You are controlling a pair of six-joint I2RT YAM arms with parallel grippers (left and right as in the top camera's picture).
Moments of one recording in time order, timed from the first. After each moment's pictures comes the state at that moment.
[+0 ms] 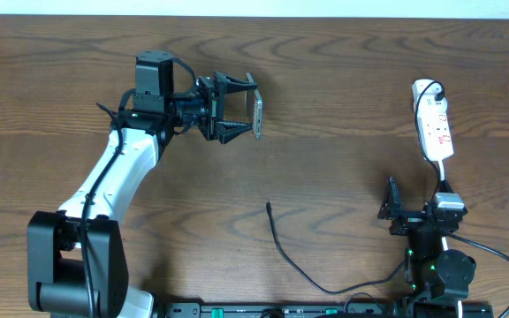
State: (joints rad) left arm -0.14 1.67 1.12 -0.11 1.09 -1.61; right arm -0.10 0.01 0.01 -0.07 -0.07 0.07
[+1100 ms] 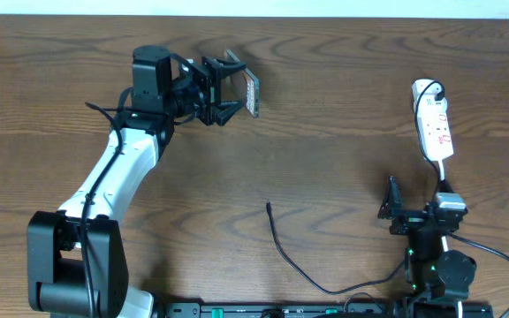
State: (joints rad) left arm -0.14 1.67 1.12 0.06 0.82 -1.62; right arm -0.10 0.01 0.01 -0.02 -0.08 0.12
